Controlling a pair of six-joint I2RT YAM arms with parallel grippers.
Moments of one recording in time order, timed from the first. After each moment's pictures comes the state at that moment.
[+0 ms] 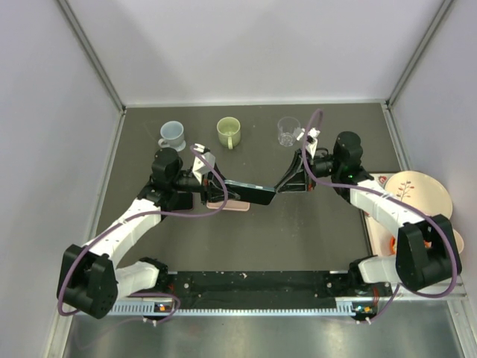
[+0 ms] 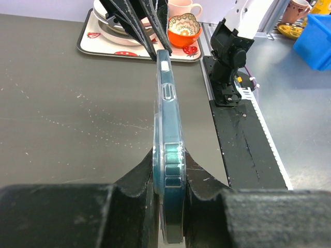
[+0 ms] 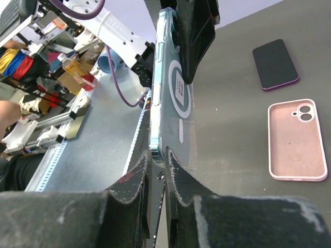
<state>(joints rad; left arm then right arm) -0.37 1.15 0.70 0.31 1.28 0.00 0.32 1.32 0.79 0.50 -1.45 0.46</state>
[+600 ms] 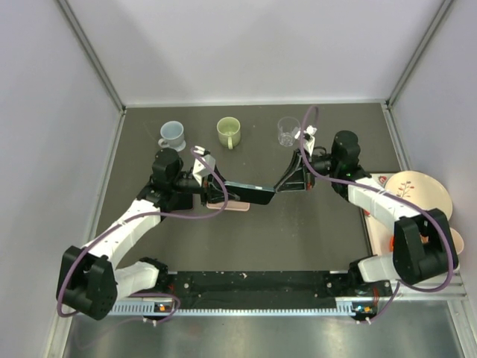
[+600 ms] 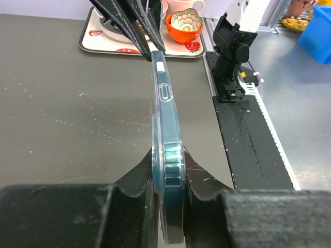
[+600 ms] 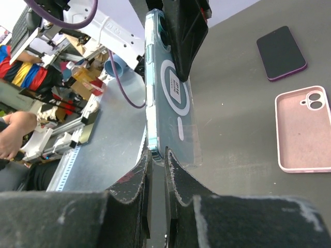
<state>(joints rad) -0.38 1.14 0.70 0.28 1.28 0.05 0.30 1.36 0.79 0.51 -1.46 0.53</state>
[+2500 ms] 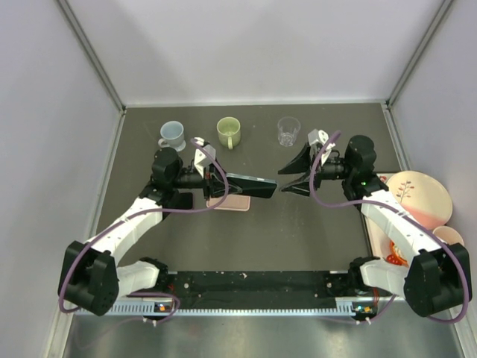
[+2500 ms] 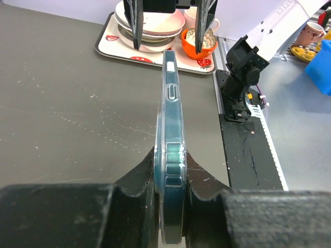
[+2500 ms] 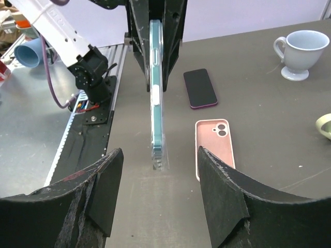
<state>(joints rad) -0.37 1.17 0.70 0.41 1.19 -0.13 0.28 1.14 0.77 0.35 -1.28 0.10</state>
